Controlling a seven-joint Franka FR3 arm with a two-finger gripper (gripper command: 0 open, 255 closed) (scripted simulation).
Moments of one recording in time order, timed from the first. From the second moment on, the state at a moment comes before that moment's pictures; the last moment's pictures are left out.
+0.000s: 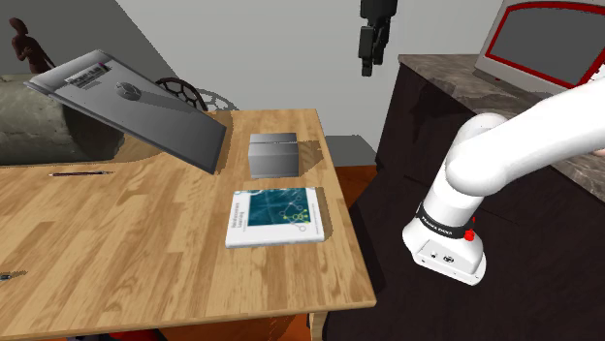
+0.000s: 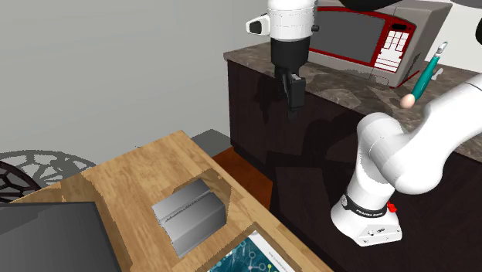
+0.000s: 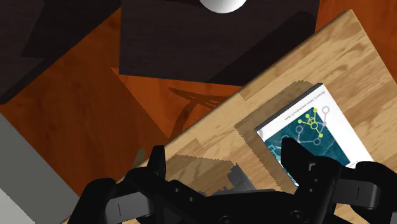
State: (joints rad) arm 0.01 -0.77 -0.02 -2.30 -0.07 1.45 -0.15
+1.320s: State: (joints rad) arm 0.11 -0.33 -0.01 -2.44 0.02 2.07 -0.21
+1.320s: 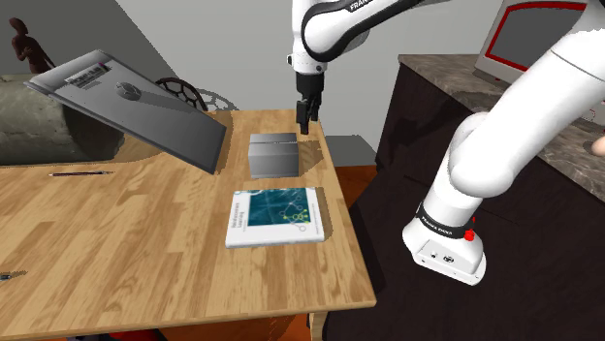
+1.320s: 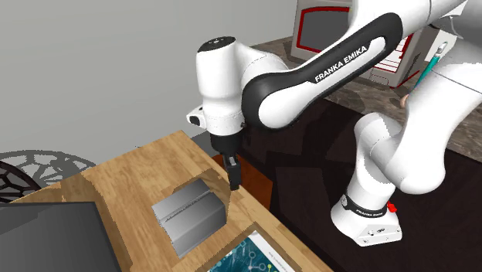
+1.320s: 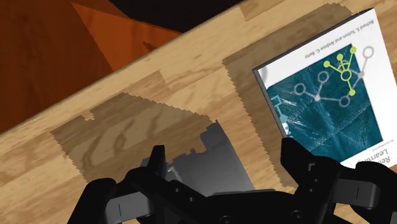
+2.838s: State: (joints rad) arm 0.13 -0.14 0.00 -2.47 0.04 2.30 -0.24
